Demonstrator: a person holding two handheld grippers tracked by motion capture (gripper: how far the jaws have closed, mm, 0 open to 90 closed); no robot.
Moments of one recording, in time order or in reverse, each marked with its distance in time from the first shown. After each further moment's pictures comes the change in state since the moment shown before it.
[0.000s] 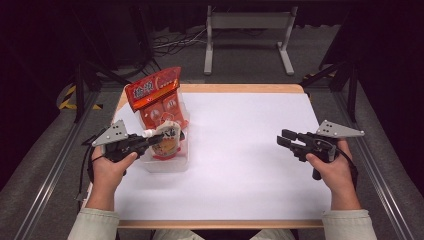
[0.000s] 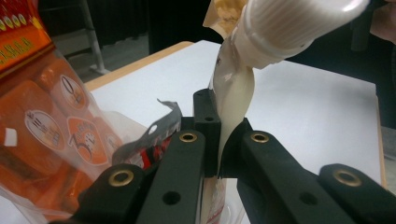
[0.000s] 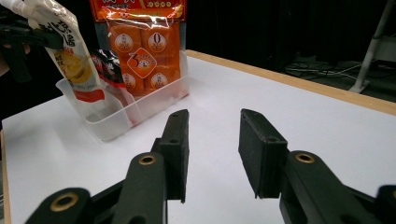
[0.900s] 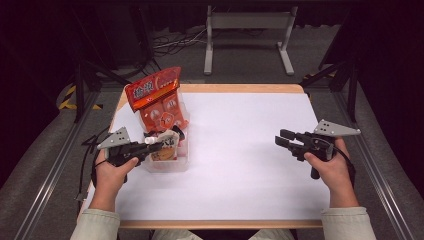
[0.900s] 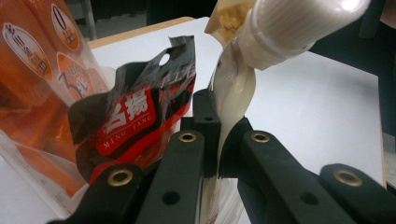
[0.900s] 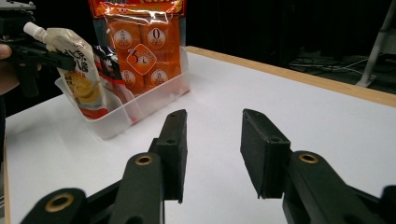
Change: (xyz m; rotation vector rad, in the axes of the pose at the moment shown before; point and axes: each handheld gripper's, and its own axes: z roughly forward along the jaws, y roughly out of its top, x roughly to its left) left arm 0.010 -0.035 0.008 0.053 -0.016 -0.102; right arm -0.005 -0.004 0.006 0.013 0.013 0.017
